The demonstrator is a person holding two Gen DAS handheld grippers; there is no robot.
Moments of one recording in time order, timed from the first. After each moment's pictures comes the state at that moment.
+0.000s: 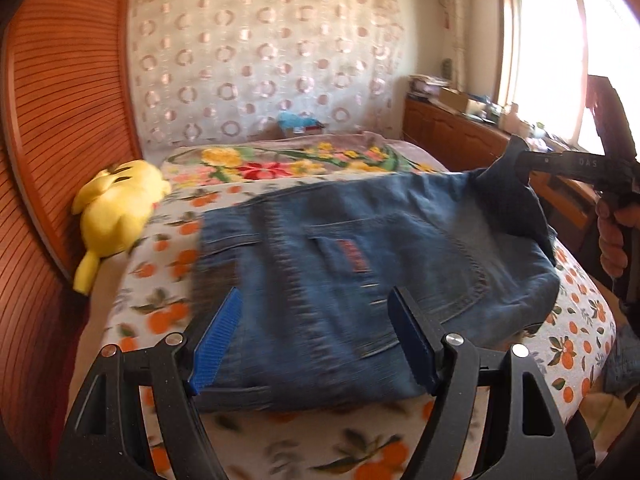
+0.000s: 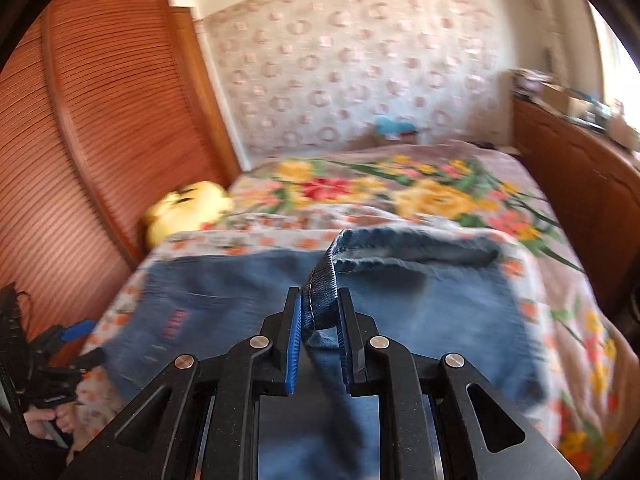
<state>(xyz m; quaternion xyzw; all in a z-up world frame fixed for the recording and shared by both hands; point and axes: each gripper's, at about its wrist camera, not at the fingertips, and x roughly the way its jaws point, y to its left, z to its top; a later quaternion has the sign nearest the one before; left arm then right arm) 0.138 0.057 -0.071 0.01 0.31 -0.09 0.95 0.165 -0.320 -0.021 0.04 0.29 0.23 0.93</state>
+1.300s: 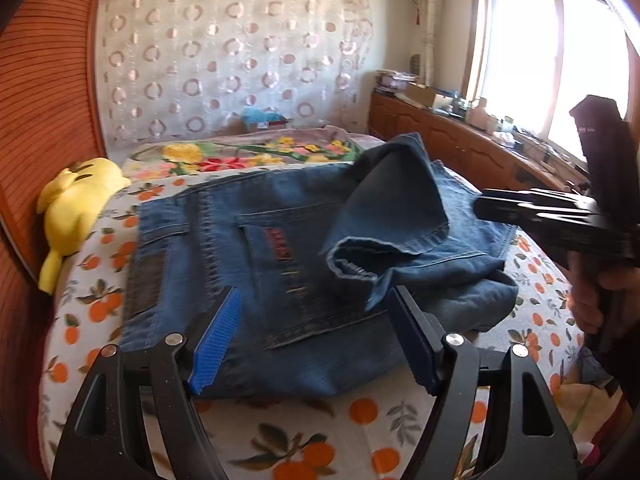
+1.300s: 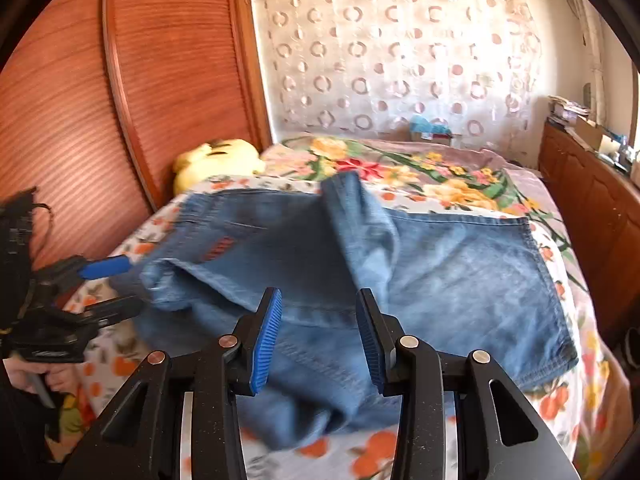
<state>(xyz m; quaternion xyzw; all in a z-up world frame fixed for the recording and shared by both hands) 0.136 0.006 -0.086 0.01 0.32 -0.16 0.93 0.086 -0.246 -0.072 -0.05 0.30 0.25 0.92</state>
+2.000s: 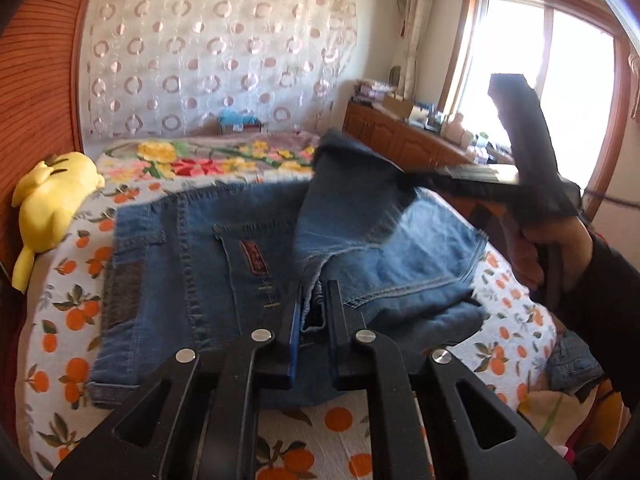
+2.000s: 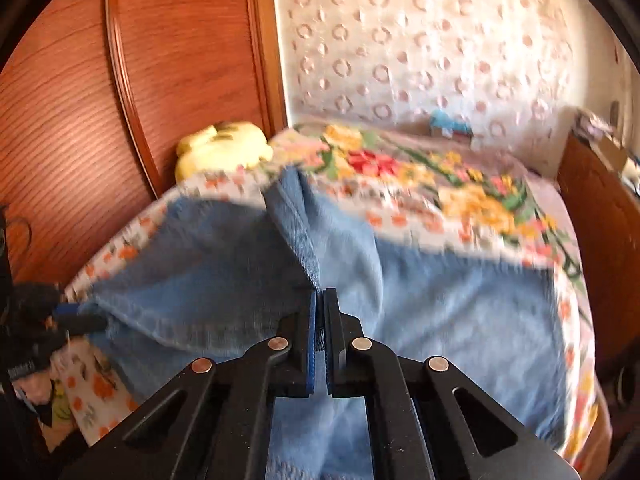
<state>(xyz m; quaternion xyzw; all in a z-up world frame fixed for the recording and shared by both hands) 0.124 0.018 -0.067 -0.04 0.30 -0.21 0.93 0.138 -0.168 -0.036 -0.08 0.31 0.30 0.90</state>
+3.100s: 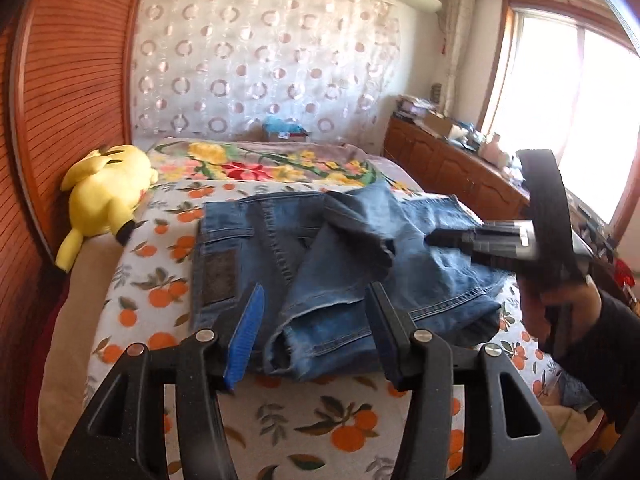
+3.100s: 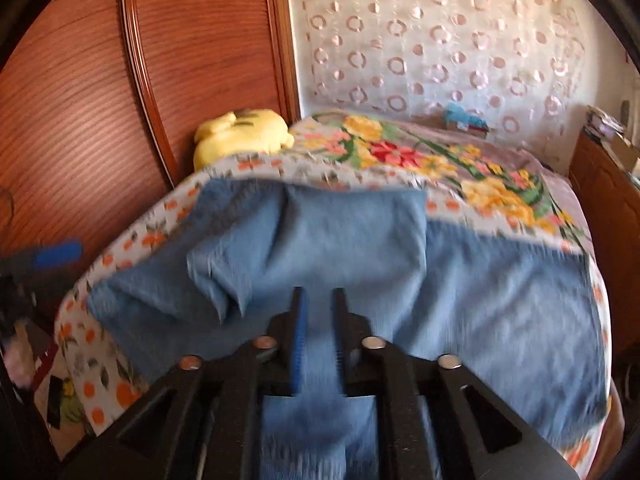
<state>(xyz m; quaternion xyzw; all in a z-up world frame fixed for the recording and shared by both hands) 0.115 0.069 -0.061 -0.04 0.31 -0.14 0.94 0.126 -0.138 -0.045 -0.09 0.34 0.30 0.89</state>
